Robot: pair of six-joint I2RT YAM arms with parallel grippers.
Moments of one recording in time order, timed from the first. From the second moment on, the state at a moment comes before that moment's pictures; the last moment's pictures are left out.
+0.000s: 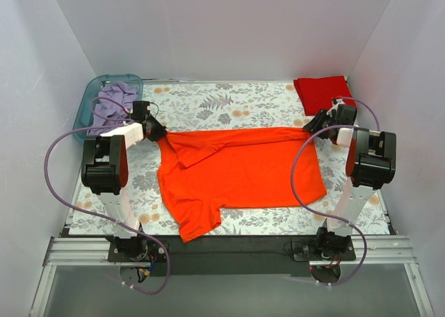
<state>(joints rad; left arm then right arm) -0.03 1.91 1.17 -0.15 0.04 -0.79 -0.17 1.95 1.07 0.19 -0.42 0.35</state>
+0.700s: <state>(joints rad) 0.05 1.94 1.15 -0.05 0.16 -0.71 -0.25 1.98 1.07 0.22 -0.51 0.41</state>
